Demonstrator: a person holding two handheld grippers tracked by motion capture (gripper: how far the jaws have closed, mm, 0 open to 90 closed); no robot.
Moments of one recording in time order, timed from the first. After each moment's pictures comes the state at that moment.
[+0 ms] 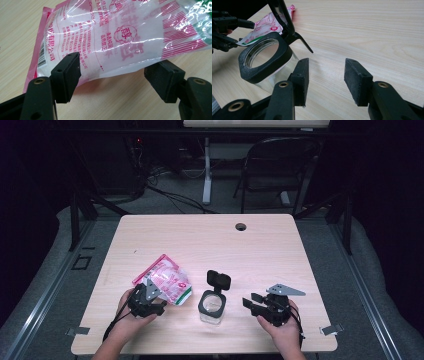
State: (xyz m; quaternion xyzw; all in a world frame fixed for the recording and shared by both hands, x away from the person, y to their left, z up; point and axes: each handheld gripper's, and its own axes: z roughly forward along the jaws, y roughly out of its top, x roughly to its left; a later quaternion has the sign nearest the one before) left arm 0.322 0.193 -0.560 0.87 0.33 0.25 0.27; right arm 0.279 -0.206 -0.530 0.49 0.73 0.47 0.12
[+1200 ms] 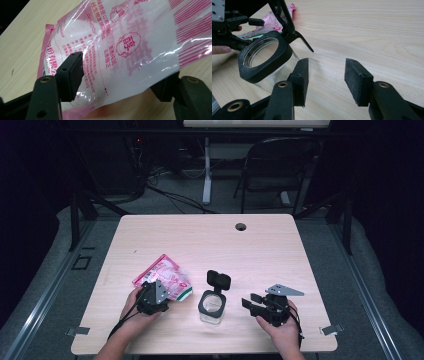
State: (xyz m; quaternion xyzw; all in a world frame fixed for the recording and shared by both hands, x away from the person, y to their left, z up) left arm 0.335 0.180 -0.580 0.87 0.28 0.32 0.25; right arm 0.280 -0.205 -0.533 0.49 0.73 0.47 0.11
